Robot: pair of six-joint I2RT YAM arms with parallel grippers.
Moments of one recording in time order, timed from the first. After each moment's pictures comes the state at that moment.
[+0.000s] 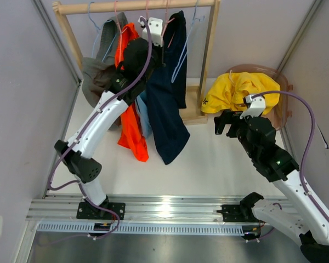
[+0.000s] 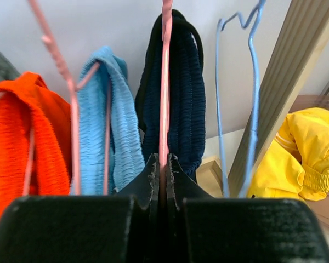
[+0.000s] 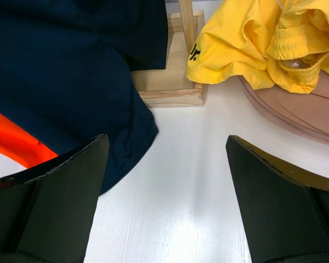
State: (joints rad) left arm -0.61 1.77 2.07 -0.29 -0.32 0.02; right arm 0.59 0.80 1.02 -0.45 0.35 0.29
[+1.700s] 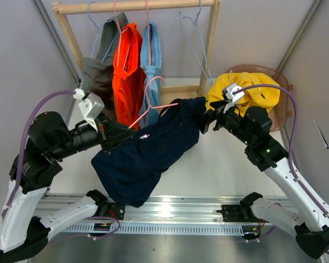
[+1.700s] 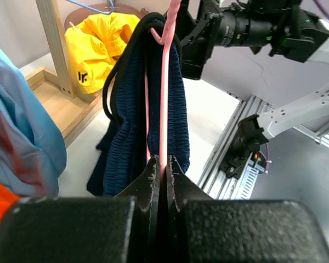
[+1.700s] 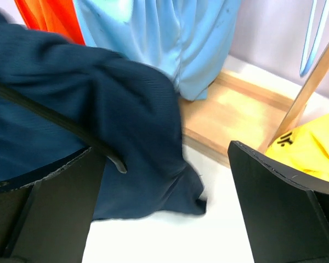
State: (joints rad) left arm -0.64 0.82 1.48 -0.77 0.41 -0.17; right arm 0.56 0.93 1.05 -0.16 -0.17 0.07
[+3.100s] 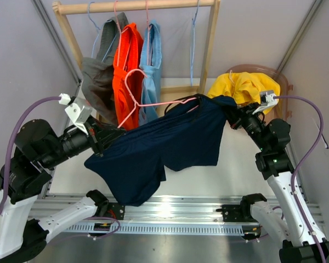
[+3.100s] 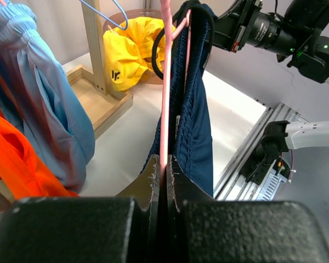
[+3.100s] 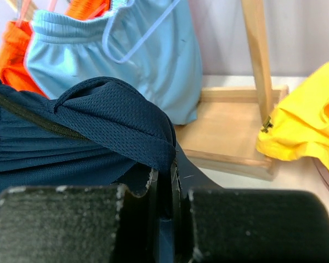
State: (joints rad) left arm -0.65 0.76 1.55 -0.86 0.26 -0.13; right arm 0.17 0.77 0.80 0.10 -0.34 0.44
